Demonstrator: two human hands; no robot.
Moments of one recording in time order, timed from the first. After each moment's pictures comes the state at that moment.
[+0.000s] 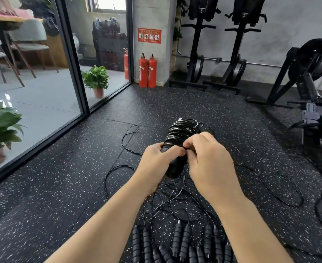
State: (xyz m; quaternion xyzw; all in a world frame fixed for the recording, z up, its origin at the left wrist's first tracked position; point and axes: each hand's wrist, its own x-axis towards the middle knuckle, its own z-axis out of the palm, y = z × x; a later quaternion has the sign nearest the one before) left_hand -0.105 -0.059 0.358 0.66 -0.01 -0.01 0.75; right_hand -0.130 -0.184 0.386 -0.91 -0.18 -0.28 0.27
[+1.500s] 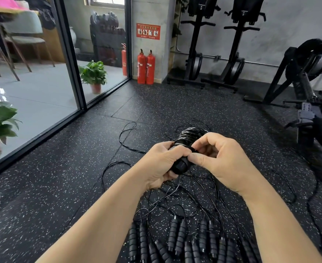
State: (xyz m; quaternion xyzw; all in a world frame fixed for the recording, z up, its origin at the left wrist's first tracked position) left_hand -0.107 -0.063 0.367 0.63 0.02 -0.17 0.76; right_hand -0.121 -0.226 0.392 -0.86 -0.17 -0.07 0.48
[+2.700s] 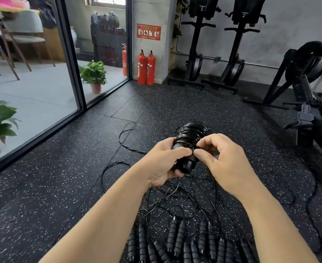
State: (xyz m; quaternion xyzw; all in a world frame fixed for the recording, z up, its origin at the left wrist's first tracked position) left_hand -0.109 -0.067 0.373 0.61 -0.03 -0.16 0.78; right_hand -0.120 -0.227 0.385 -0.90 -0.16 -0.16 0.38
